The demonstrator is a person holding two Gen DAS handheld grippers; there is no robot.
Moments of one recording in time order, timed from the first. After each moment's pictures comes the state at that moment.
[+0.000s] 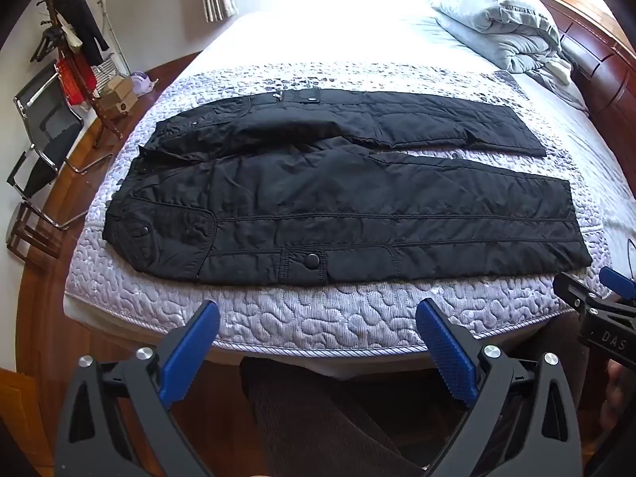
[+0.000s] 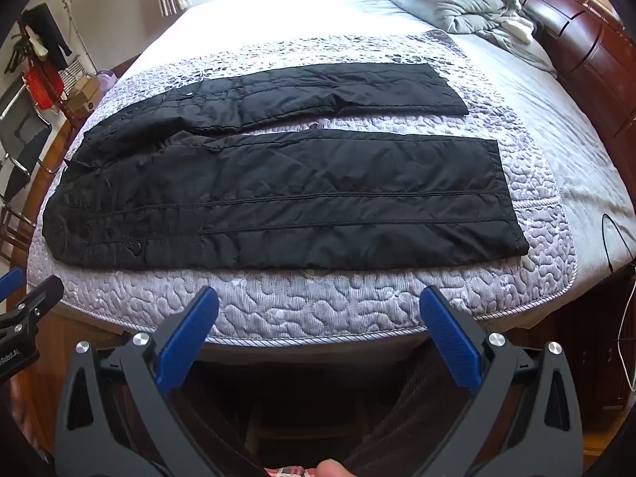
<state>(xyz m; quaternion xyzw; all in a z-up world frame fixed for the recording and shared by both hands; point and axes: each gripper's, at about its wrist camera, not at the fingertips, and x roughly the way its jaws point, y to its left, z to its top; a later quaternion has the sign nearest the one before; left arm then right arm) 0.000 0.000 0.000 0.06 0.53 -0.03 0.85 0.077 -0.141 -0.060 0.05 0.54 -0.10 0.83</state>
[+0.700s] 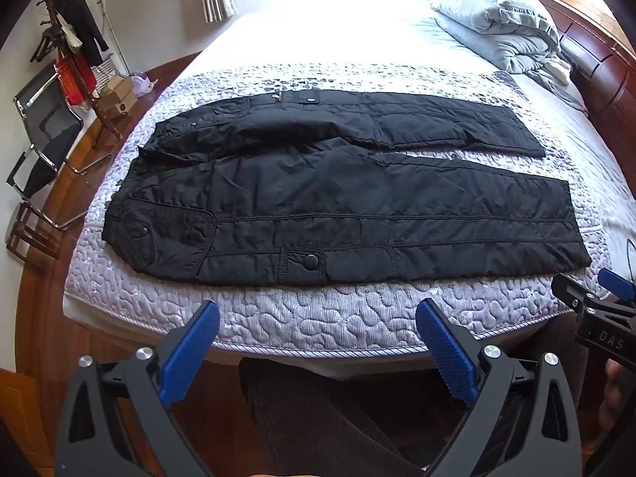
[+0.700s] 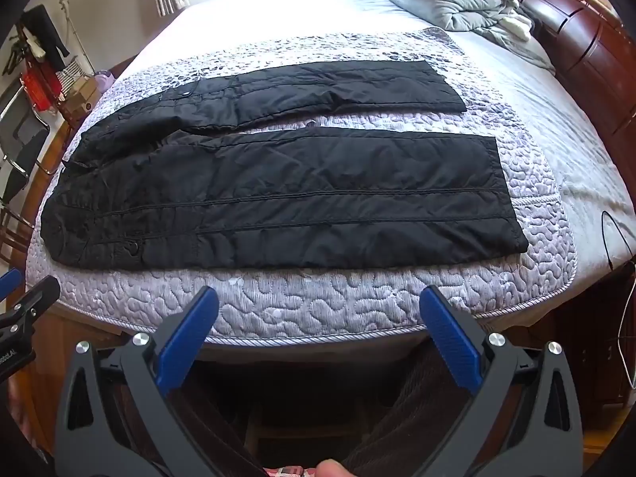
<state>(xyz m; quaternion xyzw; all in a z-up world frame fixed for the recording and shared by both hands) 0.001 -0.001 0.000 0.05 0.52 -0.04 0.85 0.077 -0.143 -0.063 0.05 0.54 -0.11 0.83</state>
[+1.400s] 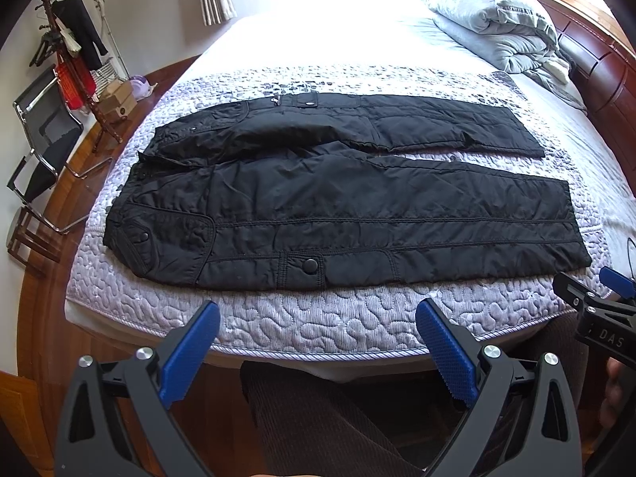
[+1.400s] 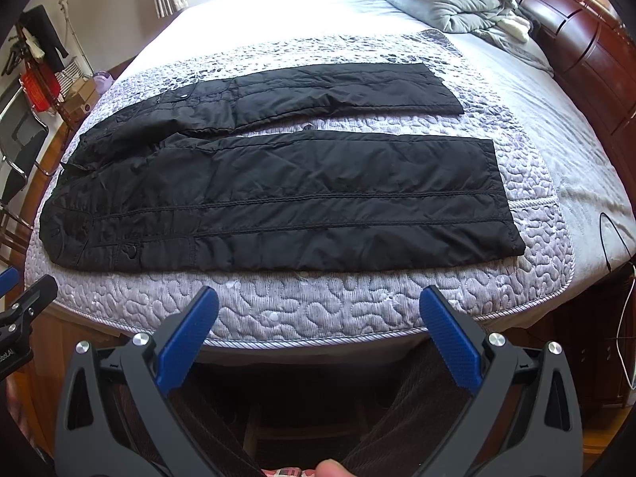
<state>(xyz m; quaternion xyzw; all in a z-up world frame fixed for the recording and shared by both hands) 0.003 -0.004 0.005 0.06 0.52 -0.04 0.85 0.077 -0.146 -0.061 0.05 0.54 -0.11 0.83</state>
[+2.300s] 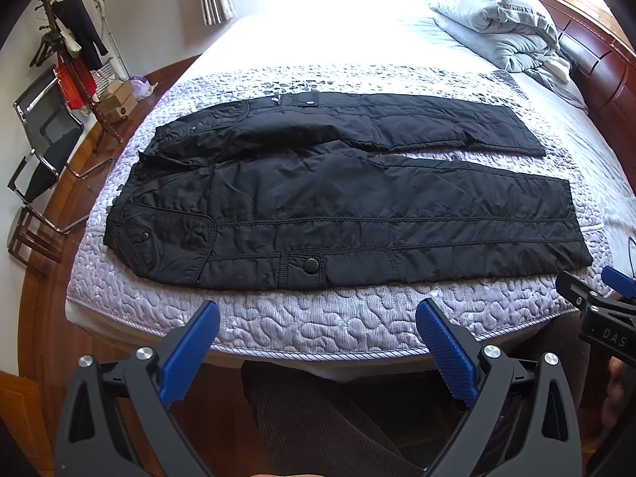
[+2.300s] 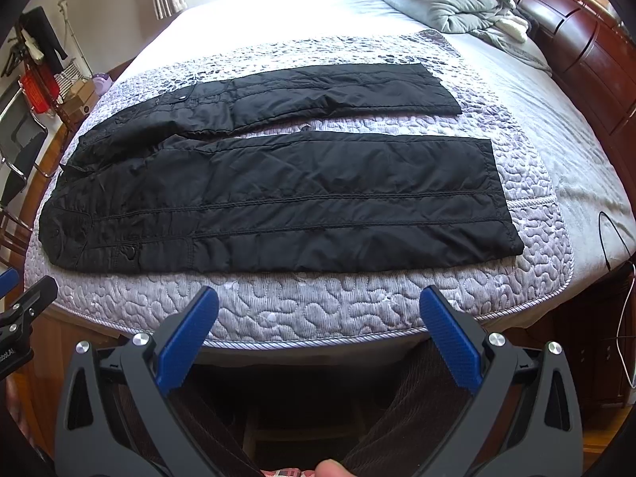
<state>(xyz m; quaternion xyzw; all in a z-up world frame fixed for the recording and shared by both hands) 0.003 -0.003 0.002 0.06 0.52 -0.04 0.85 0.076 -0.147 -0.061 0.05 0.54 -0.11 0.84</state>
